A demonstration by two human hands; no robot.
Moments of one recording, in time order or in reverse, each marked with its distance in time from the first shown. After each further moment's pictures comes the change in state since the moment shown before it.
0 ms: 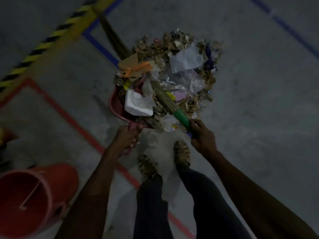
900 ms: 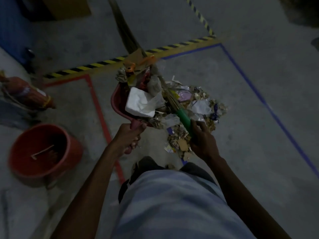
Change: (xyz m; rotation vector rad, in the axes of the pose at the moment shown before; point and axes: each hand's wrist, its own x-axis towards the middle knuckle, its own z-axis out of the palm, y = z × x) left_hand -0.279 -0.009 -0.062 -0.383 0.174 0.238; right_hand -0.149 -0.144 -0.176 -0.144 0.139 -0.524
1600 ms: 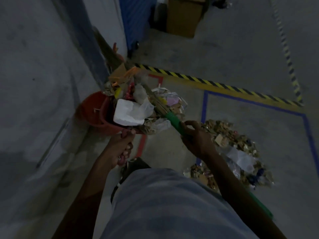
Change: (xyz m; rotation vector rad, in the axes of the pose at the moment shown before) left_hand -0.140 -0.085 -0.068 -0.549 0.546 -0.045; right_hand 0.081 -0.132 0.005 0.063 -0.218 -0.809
